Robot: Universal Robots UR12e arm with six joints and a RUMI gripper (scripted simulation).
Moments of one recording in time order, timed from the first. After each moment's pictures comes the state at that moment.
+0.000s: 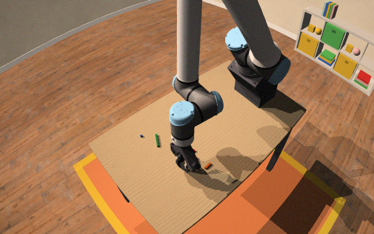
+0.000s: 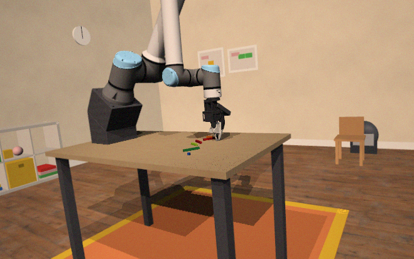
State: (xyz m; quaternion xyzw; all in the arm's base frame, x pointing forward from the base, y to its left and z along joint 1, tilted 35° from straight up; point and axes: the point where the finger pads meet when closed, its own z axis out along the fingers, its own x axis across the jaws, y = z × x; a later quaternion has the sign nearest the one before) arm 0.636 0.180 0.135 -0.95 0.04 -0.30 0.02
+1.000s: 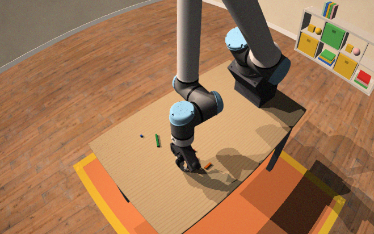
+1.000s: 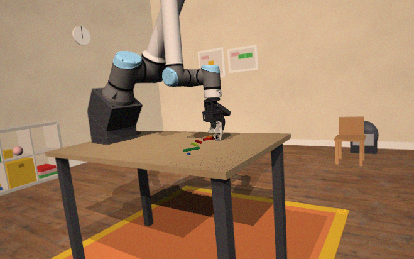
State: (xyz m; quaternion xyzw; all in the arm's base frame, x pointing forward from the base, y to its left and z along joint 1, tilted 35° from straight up) arm 0.636 0.180 0.135 -0.95 0.04 -0.30 0.02
